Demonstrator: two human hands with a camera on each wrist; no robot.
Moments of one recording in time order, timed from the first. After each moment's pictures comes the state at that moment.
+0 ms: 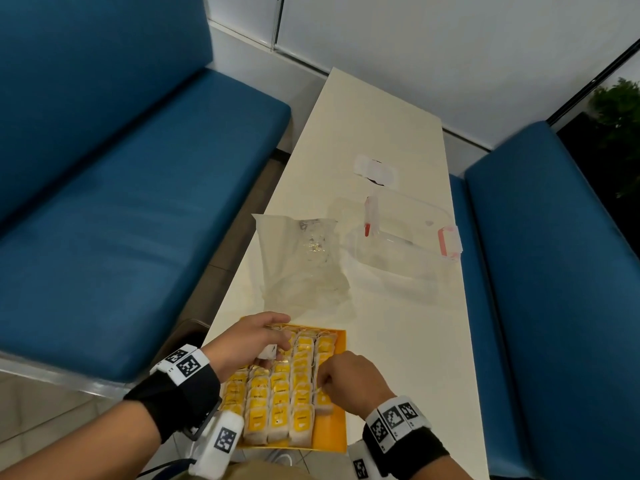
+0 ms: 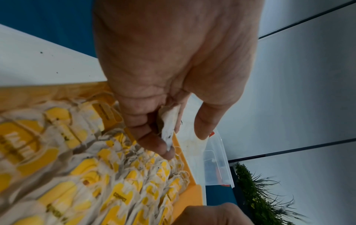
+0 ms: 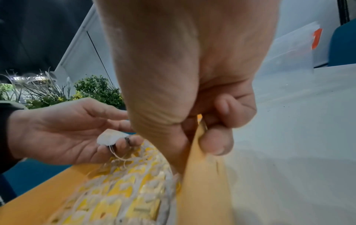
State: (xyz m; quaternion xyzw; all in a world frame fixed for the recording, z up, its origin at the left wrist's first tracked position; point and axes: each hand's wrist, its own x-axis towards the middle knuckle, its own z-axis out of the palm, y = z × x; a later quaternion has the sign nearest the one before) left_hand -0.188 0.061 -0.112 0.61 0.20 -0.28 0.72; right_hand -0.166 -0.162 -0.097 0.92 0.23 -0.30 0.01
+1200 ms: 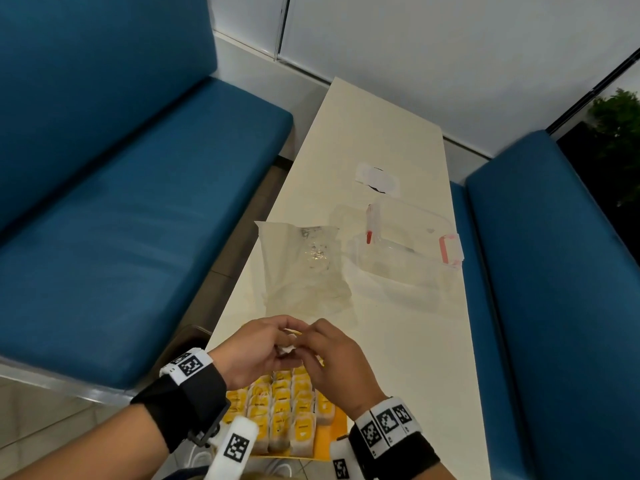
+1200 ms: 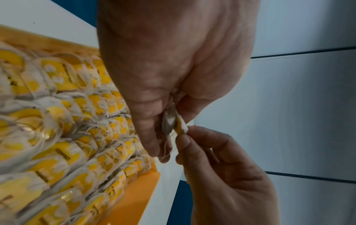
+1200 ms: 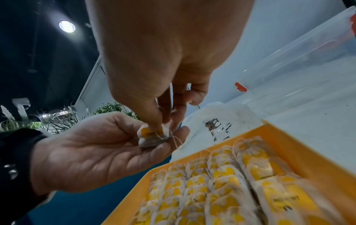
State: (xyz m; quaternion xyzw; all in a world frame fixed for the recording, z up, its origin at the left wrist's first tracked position) left_hand -0.186 0.051 -0.100 0.46 0.19 -0.28 0.82; right_hand -0.168 -0.124 -0.068 0.91 0.33 -0.09 -0.25
